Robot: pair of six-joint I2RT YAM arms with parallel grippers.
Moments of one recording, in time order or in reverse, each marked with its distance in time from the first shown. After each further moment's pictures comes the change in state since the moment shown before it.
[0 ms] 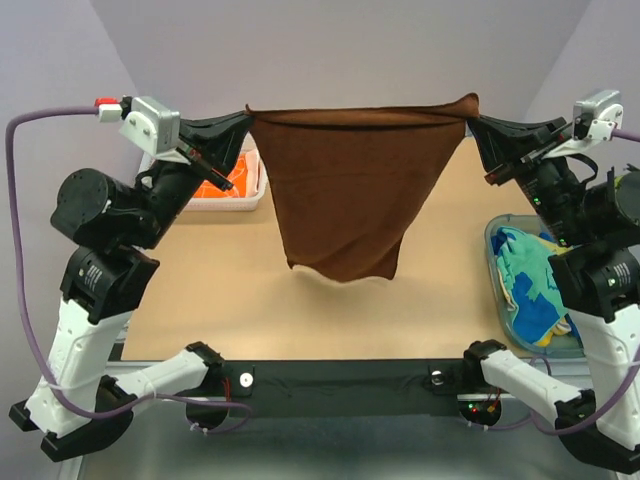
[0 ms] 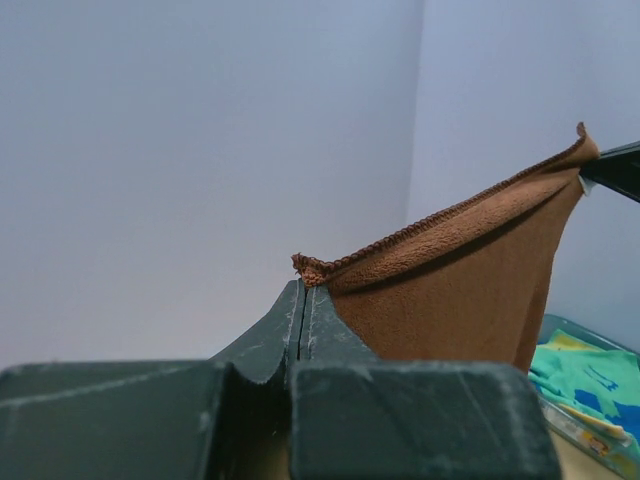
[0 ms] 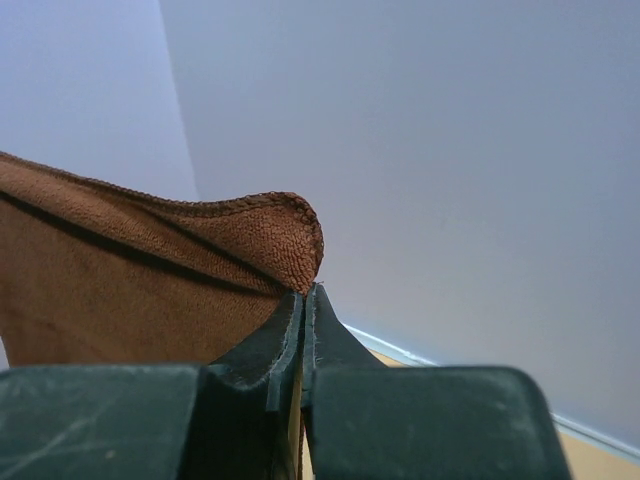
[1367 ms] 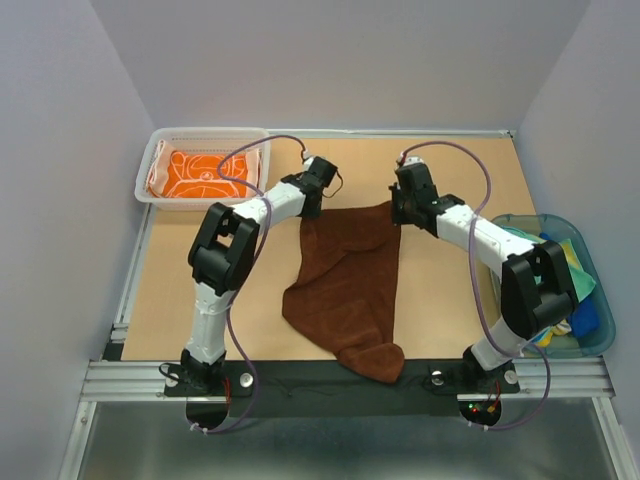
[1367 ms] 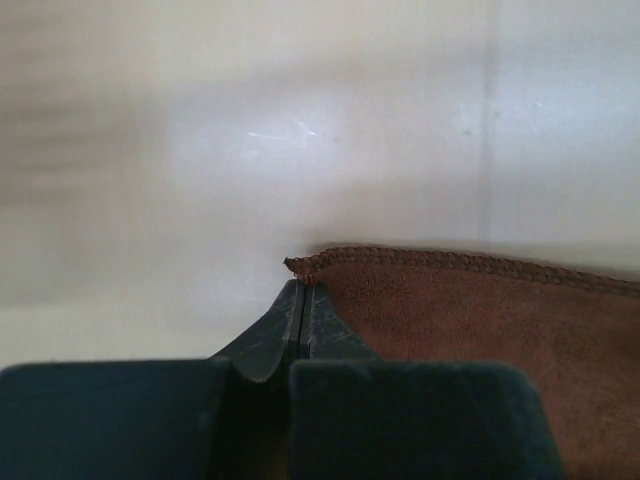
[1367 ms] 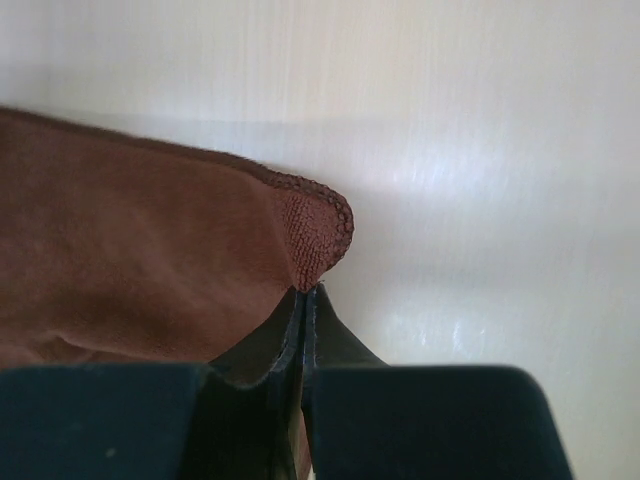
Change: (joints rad) left arm 0.029 1.128 -0.110 -0.180 -0.423 -0.383; right arm 0.078 0.687 -0.470 -0.060 0.353 0.219
